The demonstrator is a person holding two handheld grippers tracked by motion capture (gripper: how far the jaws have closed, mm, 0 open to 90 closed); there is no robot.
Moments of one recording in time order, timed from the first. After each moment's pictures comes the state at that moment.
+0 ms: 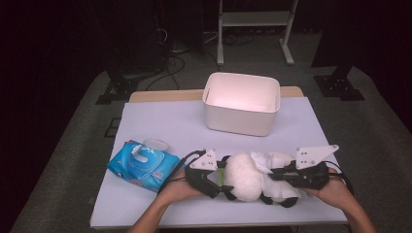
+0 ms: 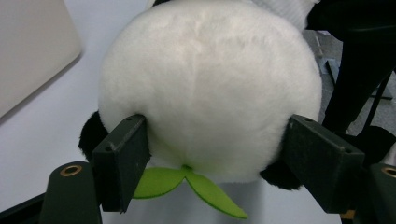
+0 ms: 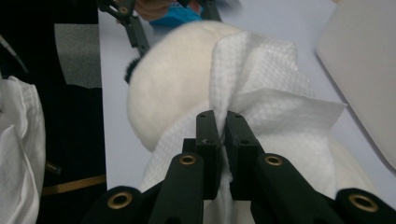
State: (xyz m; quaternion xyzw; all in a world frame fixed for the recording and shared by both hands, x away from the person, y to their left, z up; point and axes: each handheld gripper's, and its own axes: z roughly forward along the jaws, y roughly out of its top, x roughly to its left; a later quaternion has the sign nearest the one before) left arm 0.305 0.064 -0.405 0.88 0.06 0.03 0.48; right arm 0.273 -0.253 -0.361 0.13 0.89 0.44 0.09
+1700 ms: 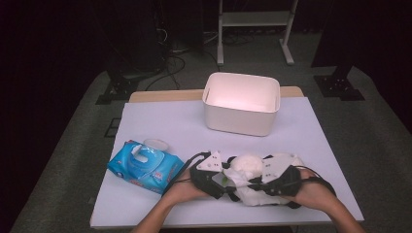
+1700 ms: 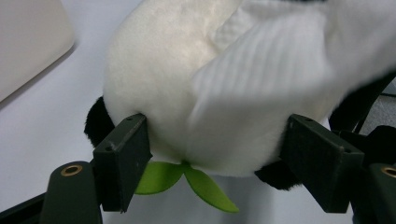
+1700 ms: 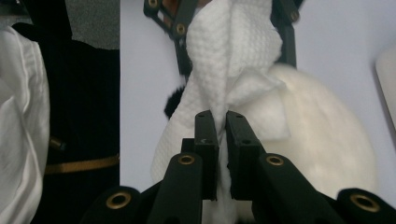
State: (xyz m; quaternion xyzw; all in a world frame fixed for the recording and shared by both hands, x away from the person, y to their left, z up) left arm 0.306 0.053 -0.415 0.88 0.07 0.04 0.47; right arm 0.259 -0.191 -0.355 0.06 0.93 0.34 0.10
